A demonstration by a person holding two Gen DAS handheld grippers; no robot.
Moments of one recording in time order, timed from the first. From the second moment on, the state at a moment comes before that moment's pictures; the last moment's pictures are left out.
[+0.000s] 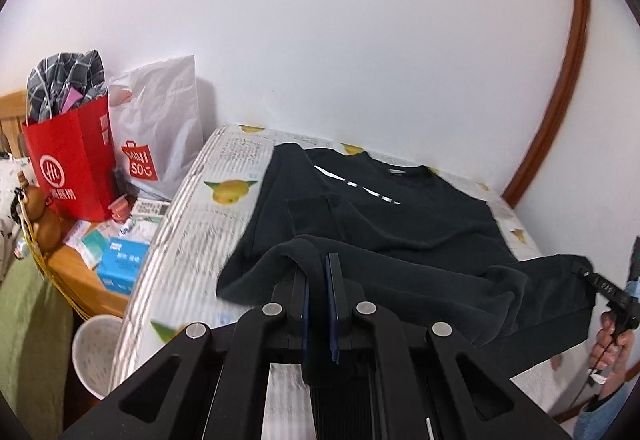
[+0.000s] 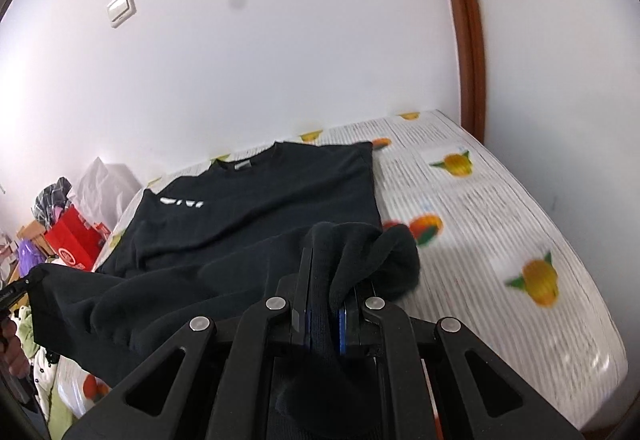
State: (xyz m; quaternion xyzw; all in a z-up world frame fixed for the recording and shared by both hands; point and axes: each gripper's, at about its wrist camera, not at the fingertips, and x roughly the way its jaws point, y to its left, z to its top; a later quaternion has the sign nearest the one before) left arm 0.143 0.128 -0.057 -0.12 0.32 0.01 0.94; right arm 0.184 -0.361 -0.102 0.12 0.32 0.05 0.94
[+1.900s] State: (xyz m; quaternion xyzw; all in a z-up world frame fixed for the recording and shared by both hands) left arm 0.214 0.181 -0.140 -0.11 0.42 0.04 0.90; right arm 0.255 -0.400 -0.174 0.09 0.38 -0.02 0.92
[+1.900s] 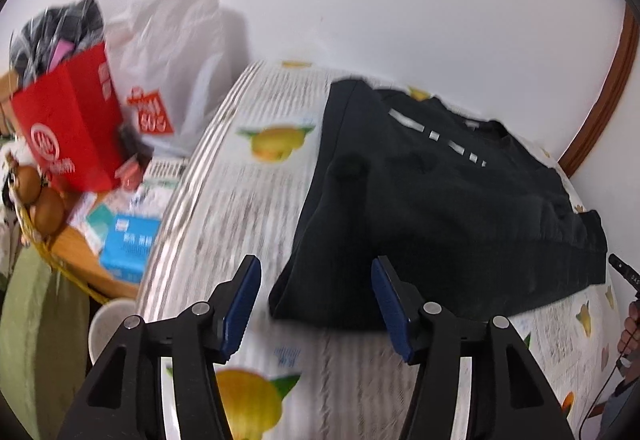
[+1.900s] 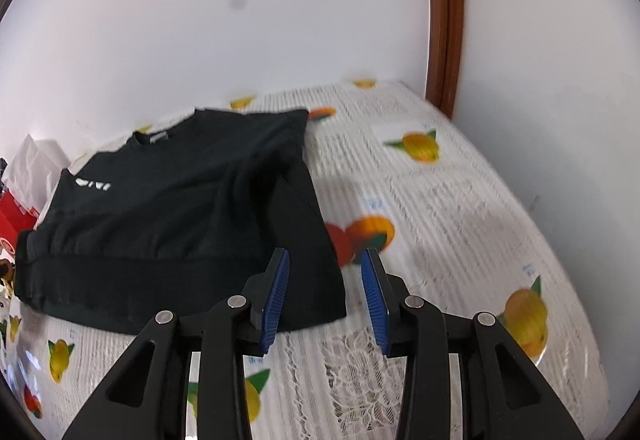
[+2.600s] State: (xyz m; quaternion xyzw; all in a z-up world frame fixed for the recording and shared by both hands) left arm 0.214 0.172 -0.171 -0.14 0.43 0.00 0.89; right arm 0.256 -0.392 -0.203 0.10 0.39 -0.04 0.91
